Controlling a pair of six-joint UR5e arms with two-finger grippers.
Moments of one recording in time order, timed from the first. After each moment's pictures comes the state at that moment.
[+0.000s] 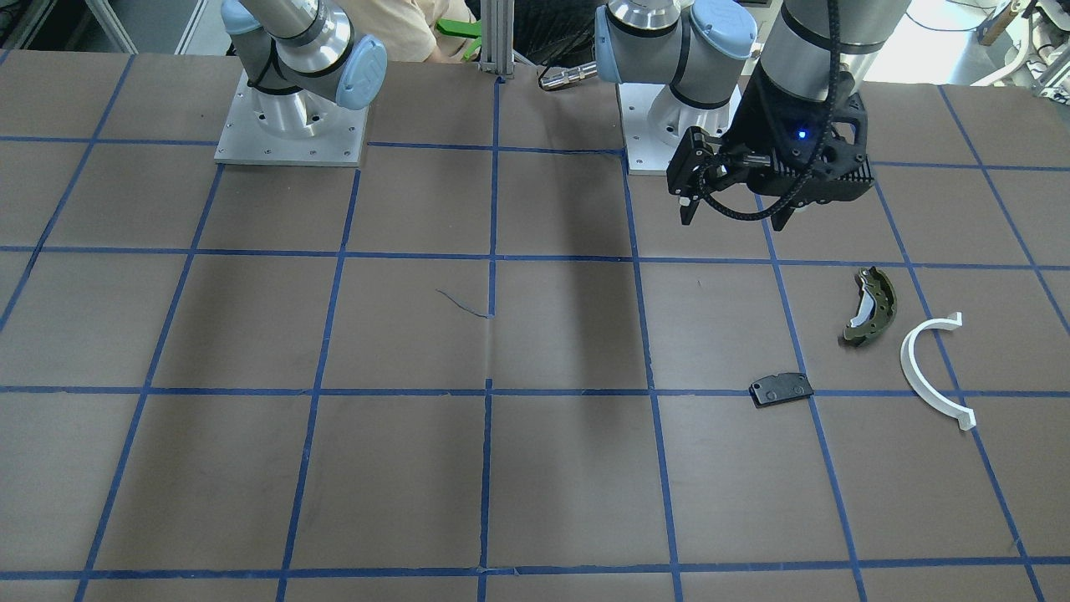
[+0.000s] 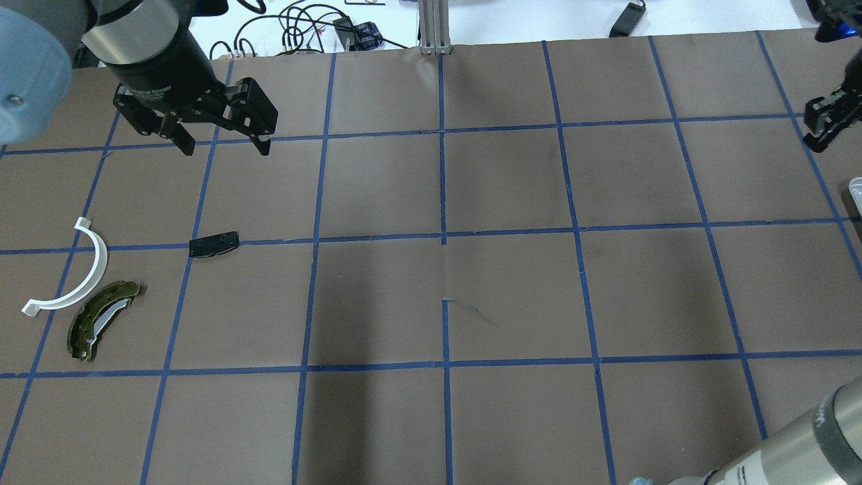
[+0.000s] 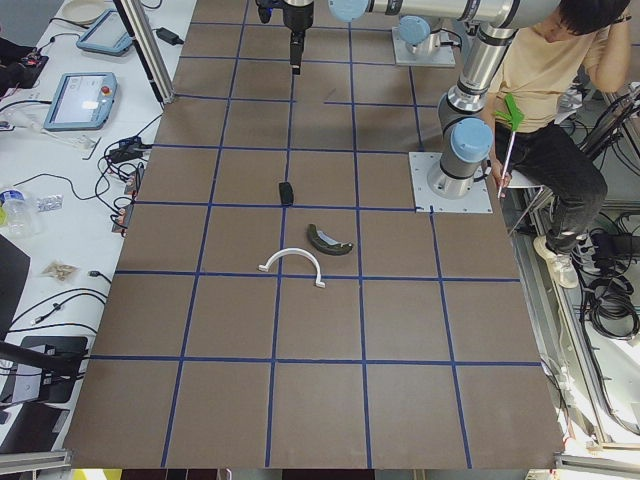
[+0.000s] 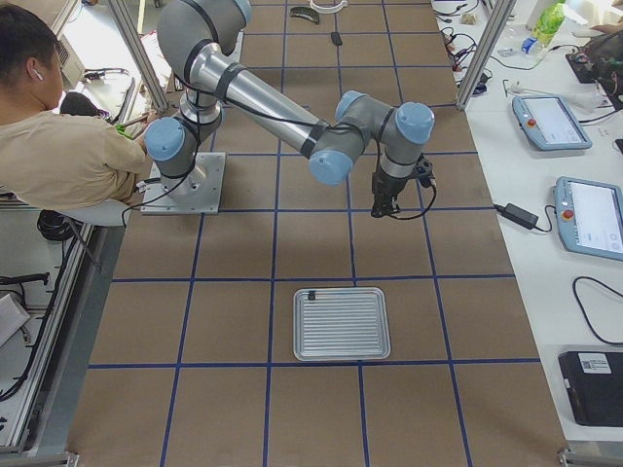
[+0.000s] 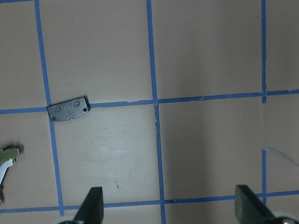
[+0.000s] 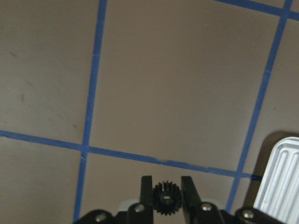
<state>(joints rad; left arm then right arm) -1.58 -1.59 -1.51 -1.58 1.57 0.05 1.09 -1.16 1.43 -1.80 -1.64 -0.67</state>
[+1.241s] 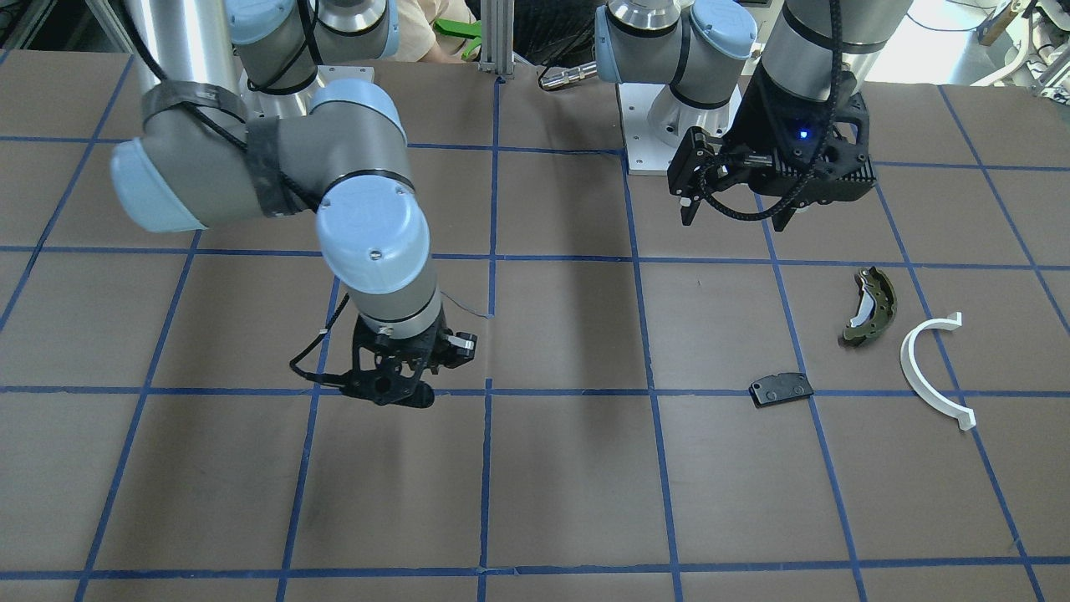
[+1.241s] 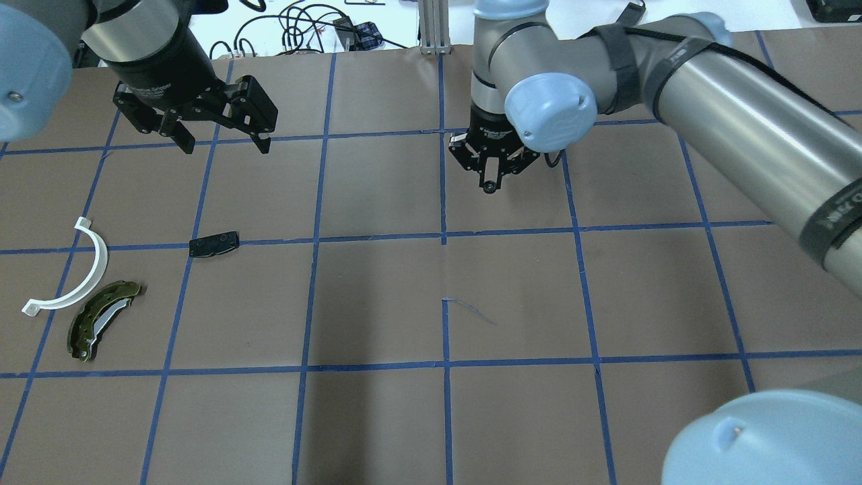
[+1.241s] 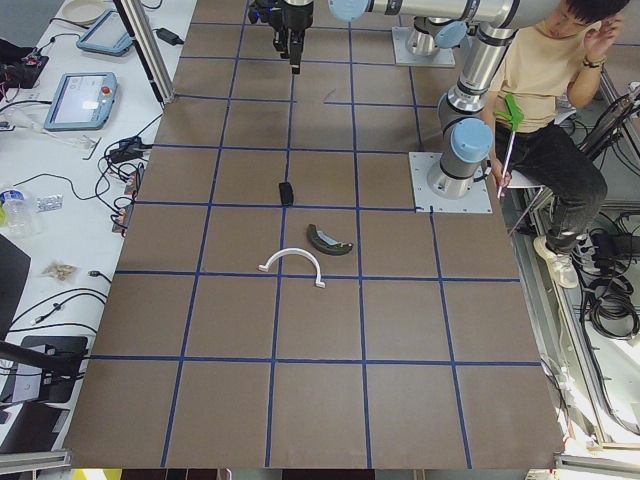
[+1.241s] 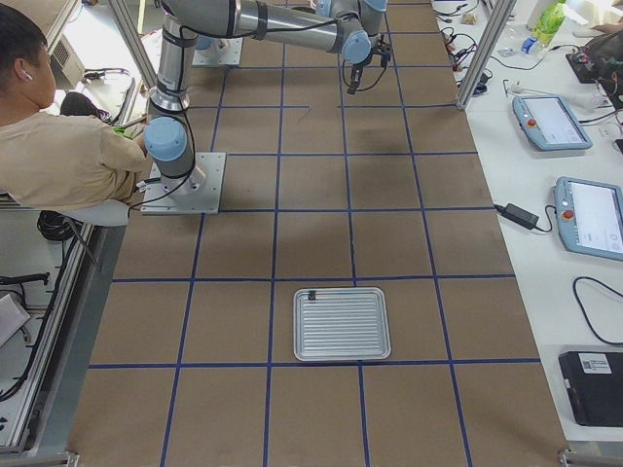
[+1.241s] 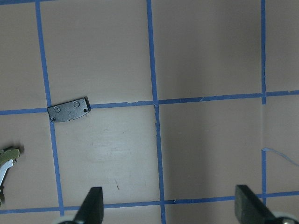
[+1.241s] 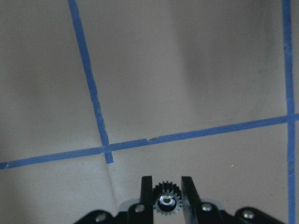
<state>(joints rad) -1.58 -1.59 -1.51 -1.58 1.57 0.05 1.86 -1.13 1.49 -1.85 -1.54 0.45</state>
